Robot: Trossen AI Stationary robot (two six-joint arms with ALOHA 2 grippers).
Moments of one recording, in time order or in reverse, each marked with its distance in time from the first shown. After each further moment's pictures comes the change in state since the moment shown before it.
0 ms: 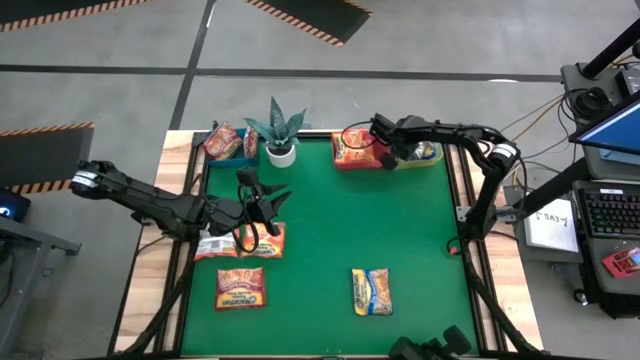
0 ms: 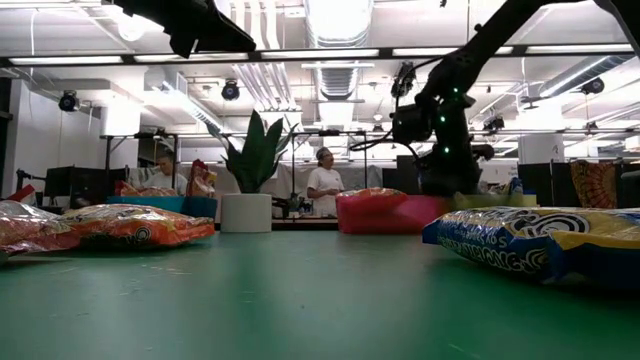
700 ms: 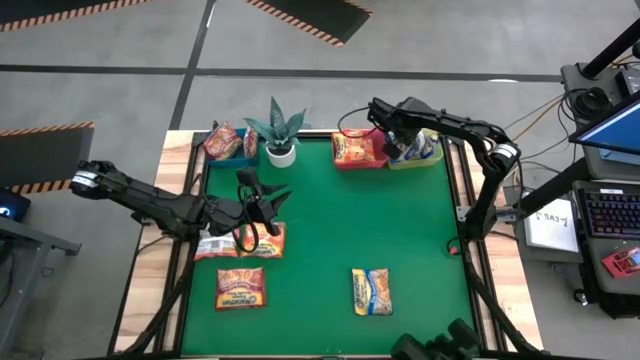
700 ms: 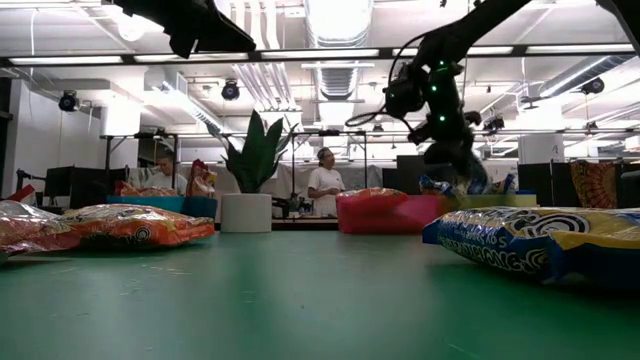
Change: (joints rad) left arm 0.000 0.000 0.000 -0.002 0.000 0.004; right arm 0.000 -0.012 0.254 -0.304 0.083 -0.133
